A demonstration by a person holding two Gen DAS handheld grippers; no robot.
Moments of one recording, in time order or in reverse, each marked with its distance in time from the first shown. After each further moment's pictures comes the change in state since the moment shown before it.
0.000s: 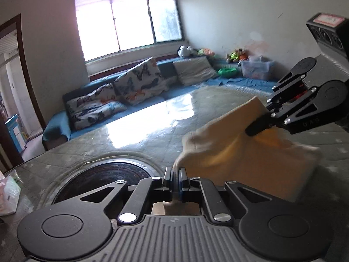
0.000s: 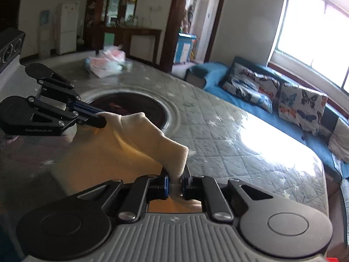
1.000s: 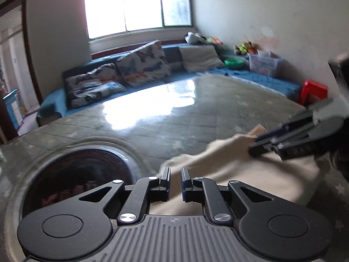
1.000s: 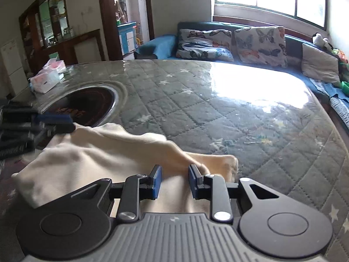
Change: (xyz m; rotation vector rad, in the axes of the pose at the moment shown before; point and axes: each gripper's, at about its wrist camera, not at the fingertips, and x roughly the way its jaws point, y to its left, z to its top) left arm 0.033 -0.025 0.005 -0.091 0.079 -0.027; right arm 0.037 -0.051 -0.056 0.407 0.062 -0.101
